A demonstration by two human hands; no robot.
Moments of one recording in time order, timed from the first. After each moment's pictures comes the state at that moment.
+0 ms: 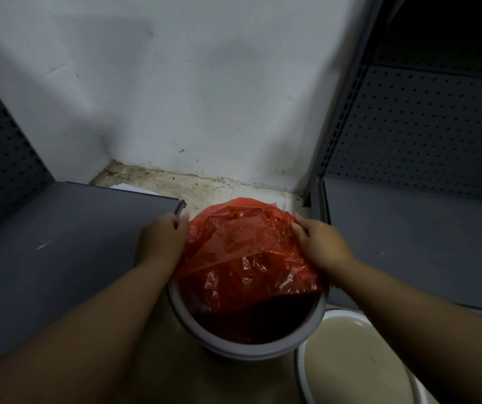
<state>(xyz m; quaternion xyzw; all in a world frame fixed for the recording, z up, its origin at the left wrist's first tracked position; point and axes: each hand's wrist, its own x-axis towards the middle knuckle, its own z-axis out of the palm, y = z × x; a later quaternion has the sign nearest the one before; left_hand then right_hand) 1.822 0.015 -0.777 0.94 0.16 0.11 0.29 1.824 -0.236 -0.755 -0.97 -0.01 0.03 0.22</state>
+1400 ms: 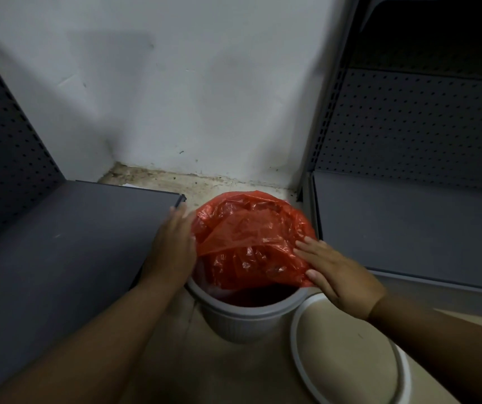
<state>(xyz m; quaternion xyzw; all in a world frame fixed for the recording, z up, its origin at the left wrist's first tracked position) 1.755 -0.005 -0.772 0.95 0.01 0.13 0.29 1.736 -0.305 -0.786 -0.95 -0.27 -0.02 0.17</state>
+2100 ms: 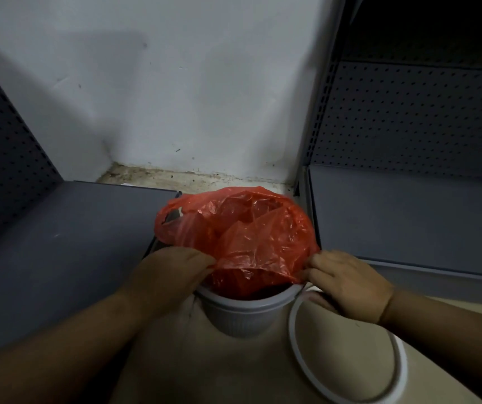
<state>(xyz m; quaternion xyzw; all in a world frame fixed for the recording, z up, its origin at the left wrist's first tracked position) 1.710 0.010 -0.753 0.92 -0.35 0.16 0.10 1.718 -0.310 -0.780 -0.86 -0.45 -0.25 0.03</state>
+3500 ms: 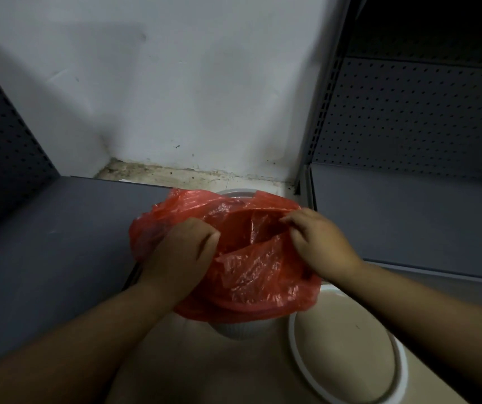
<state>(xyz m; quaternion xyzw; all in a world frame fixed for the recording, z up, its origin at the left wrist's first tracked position) 1.726 -0.017 -0.751 0.92 -0.16 0.17 0.32 1.747 -0.252 -0.736 -0.96 -0.13 -0.05 0.26</state>
